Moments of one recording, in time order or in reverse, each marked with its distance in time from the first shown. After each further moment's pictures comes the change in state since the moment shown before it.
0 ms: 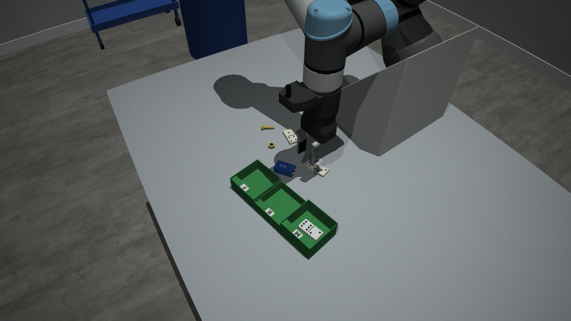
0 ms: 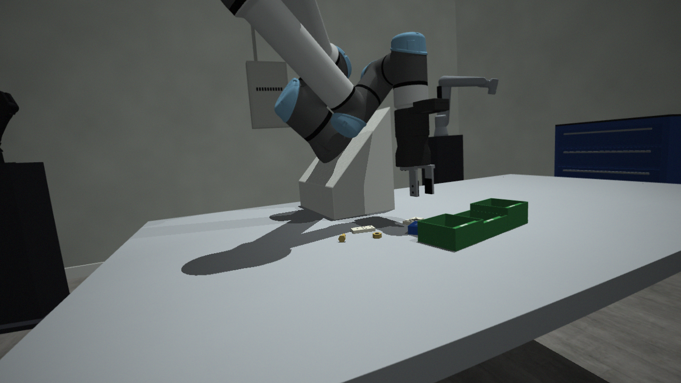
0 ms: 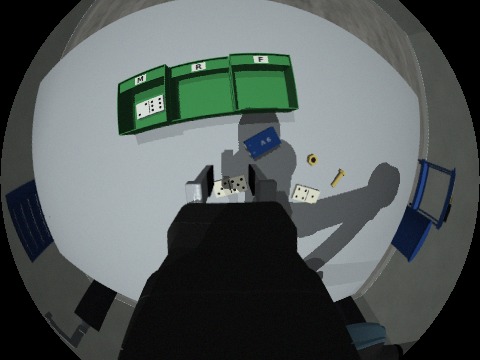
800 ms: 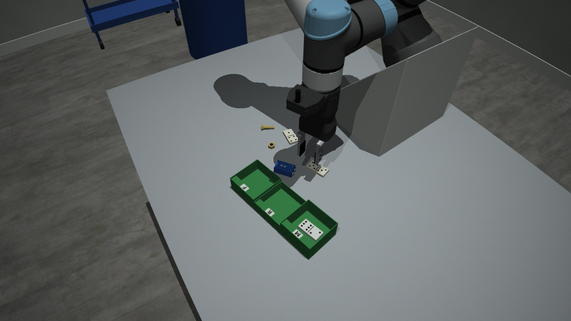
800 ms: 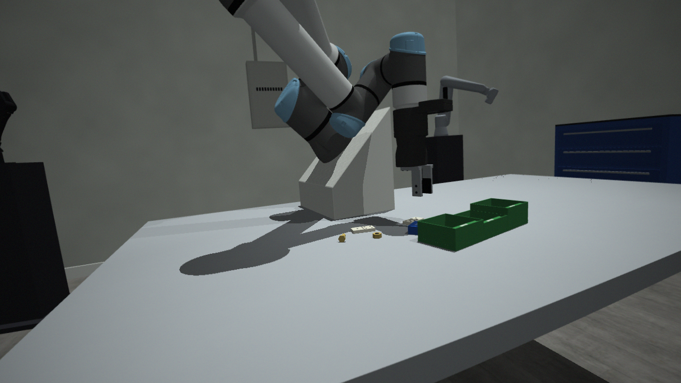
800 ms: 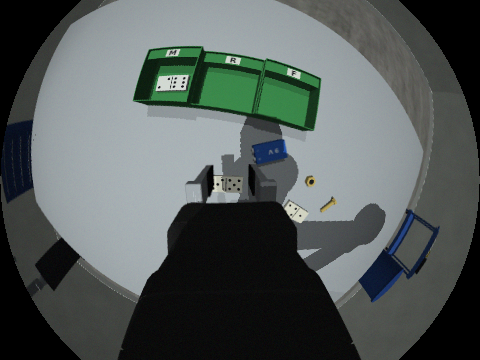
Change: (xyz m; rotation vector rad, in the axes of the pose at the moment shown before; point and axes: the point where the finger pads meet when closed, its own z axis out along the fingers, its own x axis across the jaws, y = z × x) arm -0.004 0.002 0.000 -0.002 0.001 -0.293
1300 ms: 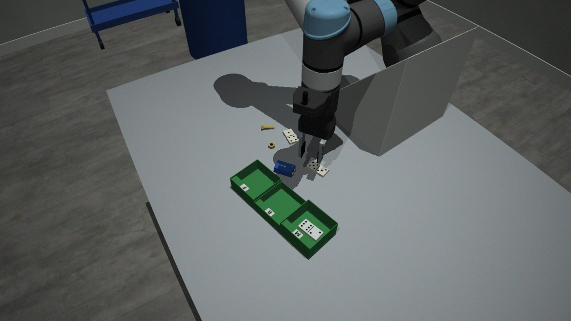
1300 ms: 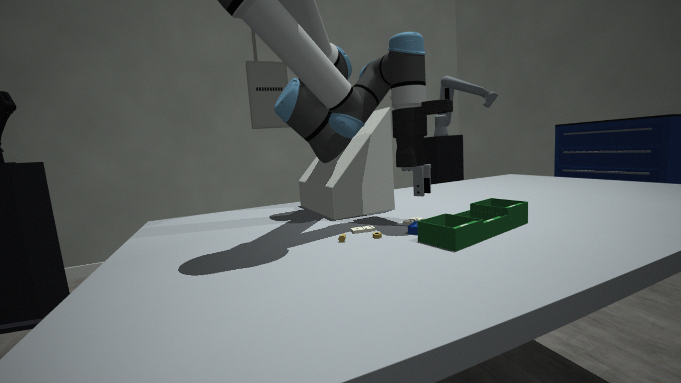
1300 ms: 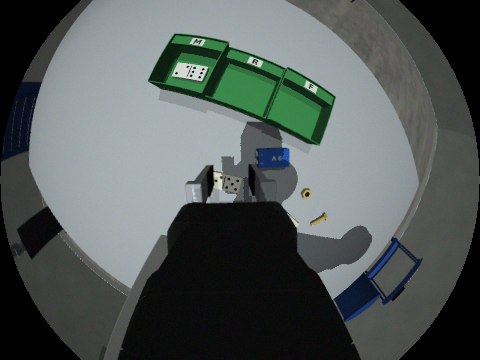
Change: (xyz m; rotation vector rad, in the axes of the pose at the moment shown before) arm -0.002 0.002 0.000 -0.001 0.000 -0.182
